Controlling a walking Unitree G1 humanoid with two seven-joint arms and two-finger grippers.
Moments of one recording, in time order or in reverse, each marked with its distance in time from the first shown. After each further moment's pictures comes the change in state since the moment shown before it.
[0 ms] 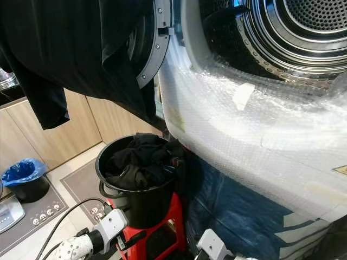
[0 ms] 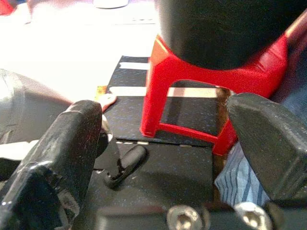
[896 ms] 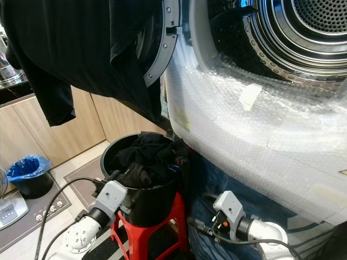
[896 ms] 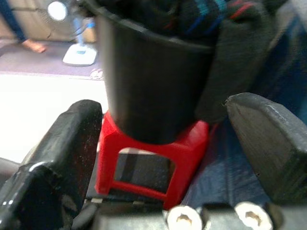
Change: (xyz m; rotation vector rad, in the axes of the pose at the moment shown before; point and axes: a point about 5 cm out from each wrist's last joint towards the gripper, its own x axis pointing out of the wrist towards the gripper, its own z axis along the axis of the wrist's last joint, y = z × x) left arm -0.004 0.031 0.053 -0.002 -0.050 0.485; right arm -0.034 -0.042 0.076 -0.093 -0.251 -0.165
